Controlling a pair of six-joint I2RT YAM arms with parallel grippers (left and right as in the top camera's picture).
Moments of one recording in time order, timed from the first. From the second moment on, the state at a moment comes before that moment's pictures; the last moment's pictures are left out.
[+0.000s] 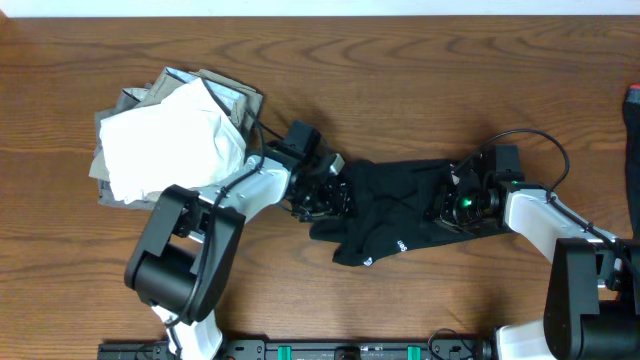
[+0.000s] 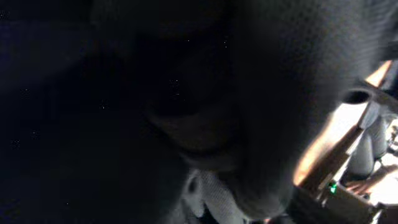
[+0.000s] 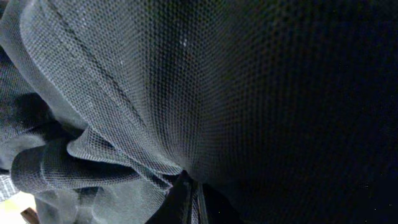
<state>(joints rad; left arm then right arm) -0.47 1.90 1.05 -0.55 0.66 -0.39 0.00 1.64 0.71 -0.46 -0.53 0.34</state>
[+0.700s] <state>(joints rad) -0.29 1.73 1.08 -0.90 0.51 -0.34 -0.07 1.50 0.81 -0.52 -0.54 0.35</state>
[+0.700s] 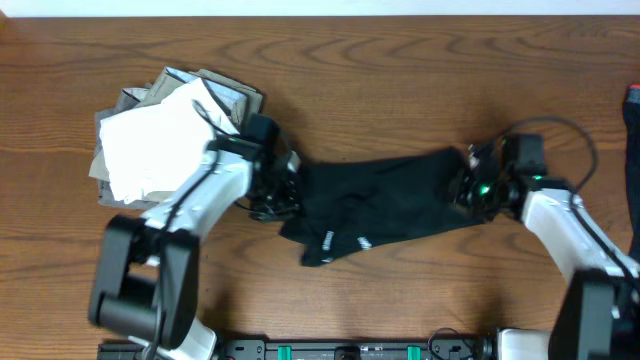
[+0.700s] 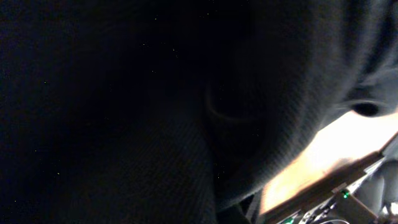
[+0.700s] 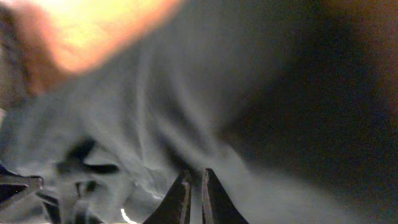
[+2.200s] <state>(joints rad) -0.76 1.98 1.56 -0.75 0.15 -0.41 -0.07 1.43 0.95 -0.65 -0.44 0.35</state>
